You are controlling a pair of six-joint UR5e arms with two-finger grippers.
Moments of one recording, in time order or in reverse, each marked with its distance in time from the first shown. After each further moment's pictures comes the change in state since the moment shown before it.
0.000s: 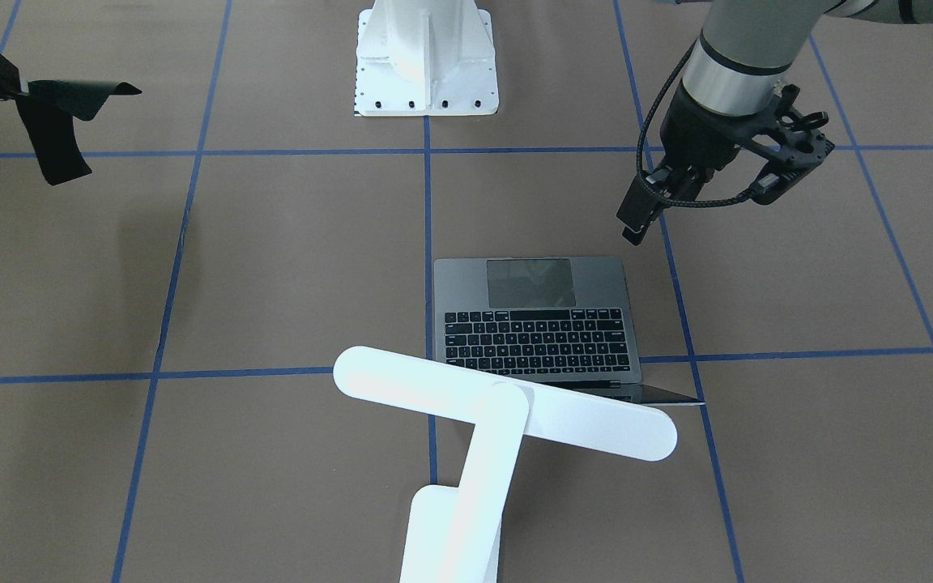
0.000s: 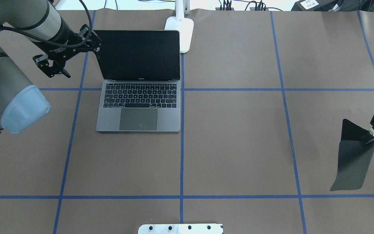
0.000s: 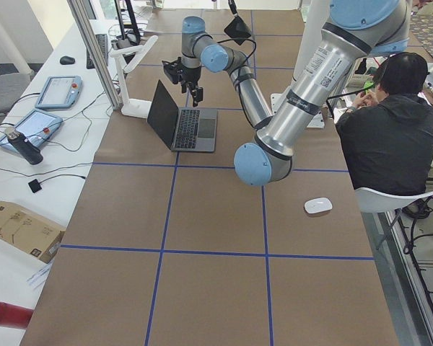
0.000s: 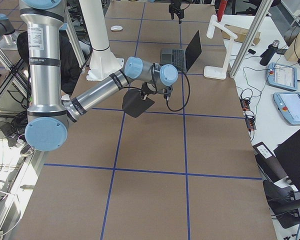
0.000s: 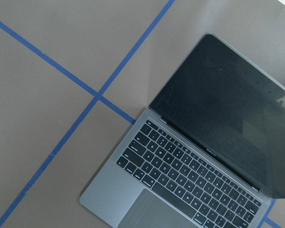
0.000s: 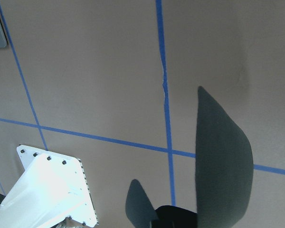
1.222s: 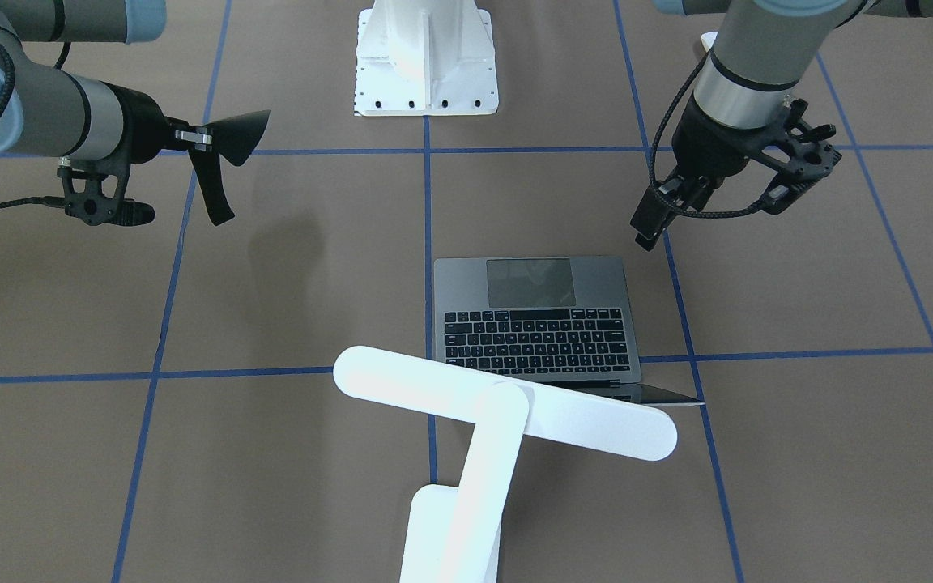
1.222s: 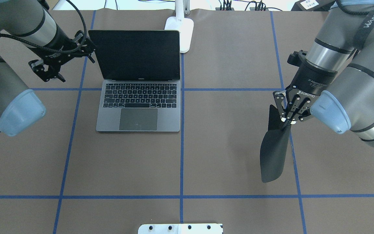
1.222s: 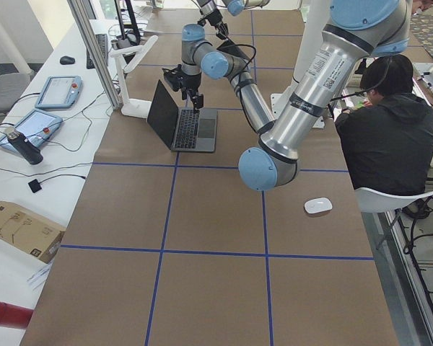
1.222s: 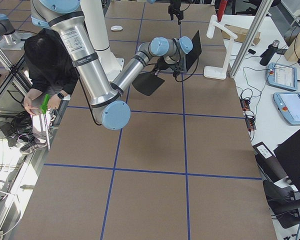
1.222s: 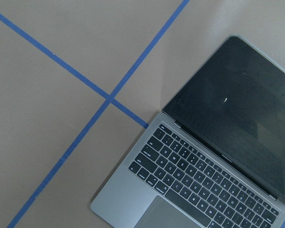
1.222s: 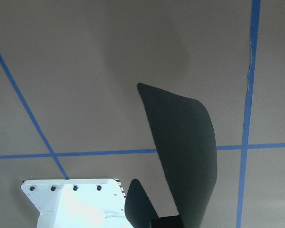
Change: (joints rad) left arm 0.000 0.050 0.004 -0.031 0.001 0.010; right arm -0.236 0.419 -0.259 0.081 -0.139 0.645
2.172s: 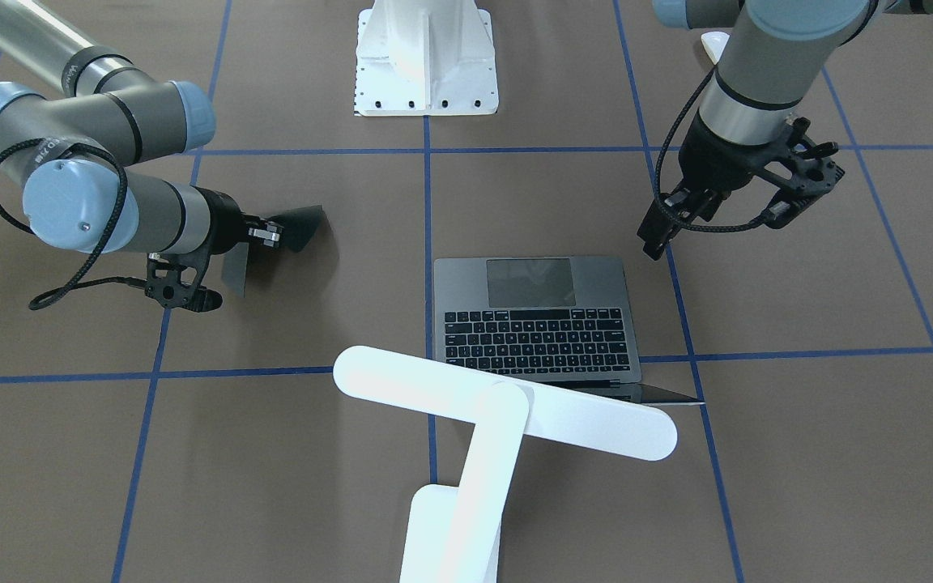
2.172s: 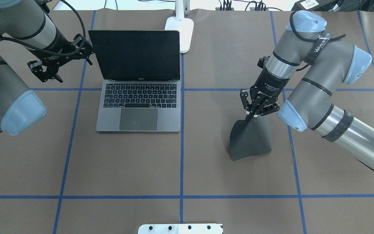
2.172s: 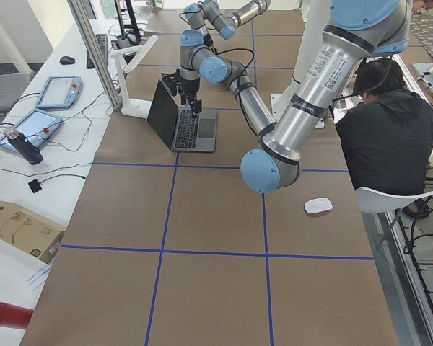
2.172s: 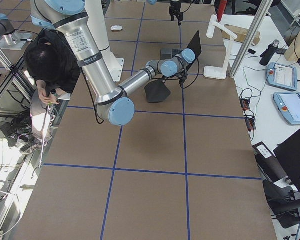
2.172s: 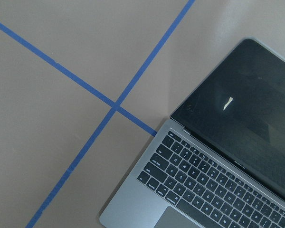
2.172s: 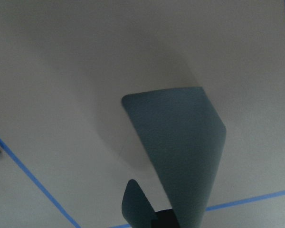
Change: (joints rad) left arm 0.000 0.012 0.025 -0.014 0.011 0.036; right arm -0.088 0.069 -0.363 0.709 -0.066 0.433
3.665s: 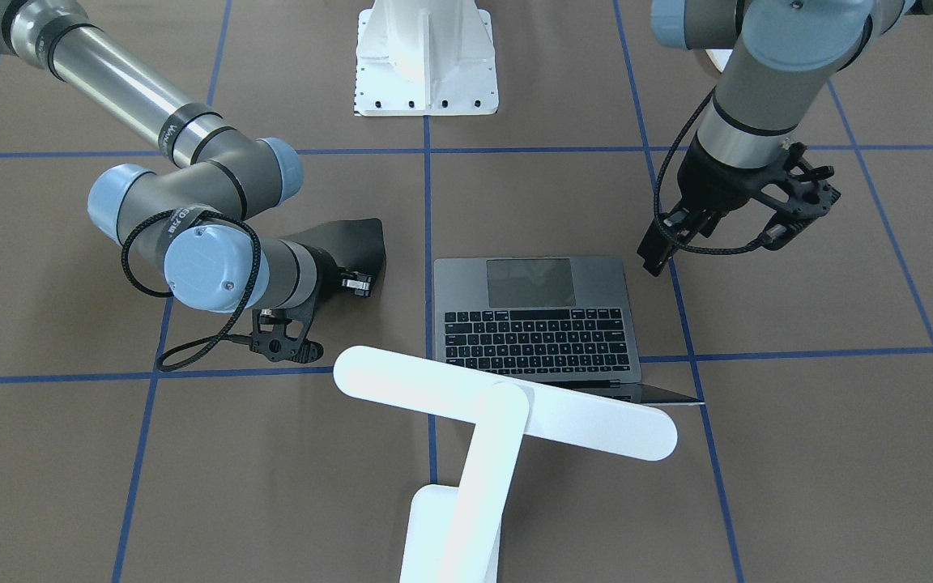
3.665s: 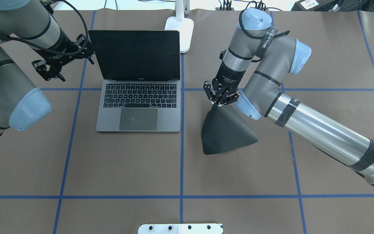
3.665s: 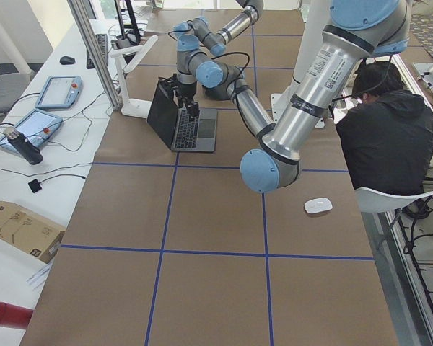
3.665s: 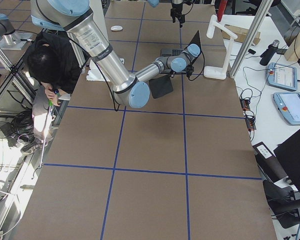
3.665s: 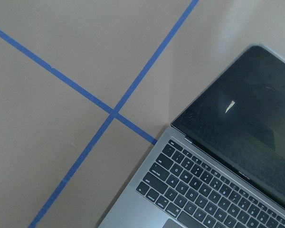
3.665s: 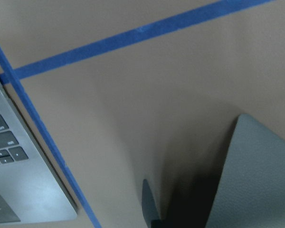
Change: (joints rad) left arm 0.000 -0.003 0.049 -0.043 0.002 0.002; right arm -0.054 0.234 -0.302 0.165 -0.079 0.056
